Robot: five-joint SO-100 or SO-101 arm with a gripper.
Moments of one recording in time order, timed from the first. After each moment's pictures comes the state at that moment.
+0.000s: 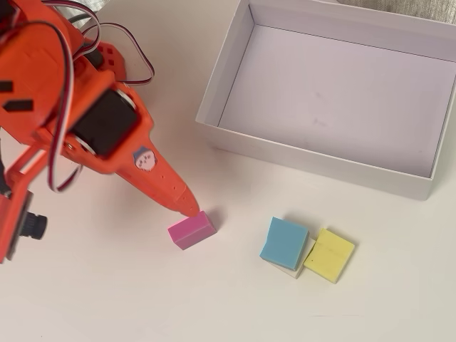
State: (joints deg) arm -6.8 177.5 151.5 72.2 -9.7
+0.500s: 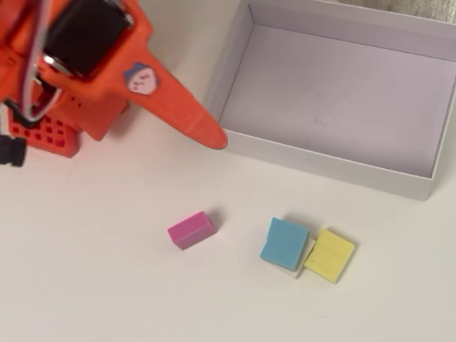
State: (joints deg) arm -19.8 139.0 103.9 94.8 23.8
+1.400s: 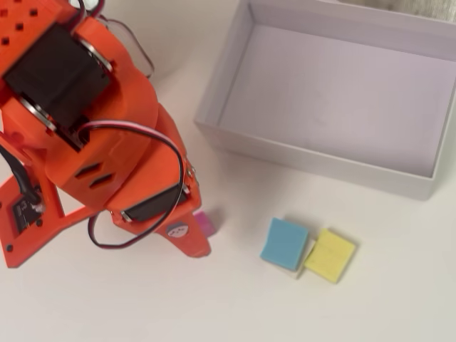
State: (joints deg) arm -6.9 119.2 124.5 84.4 23.0
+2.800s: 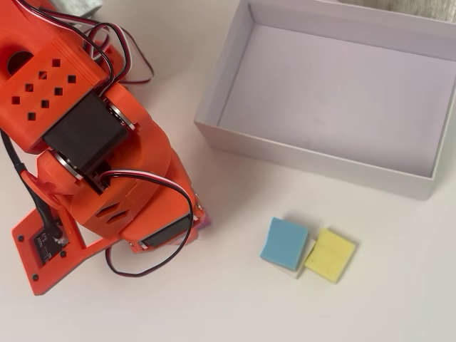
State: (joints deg) arm -3.2 113.3 134.7 70.0 16.3
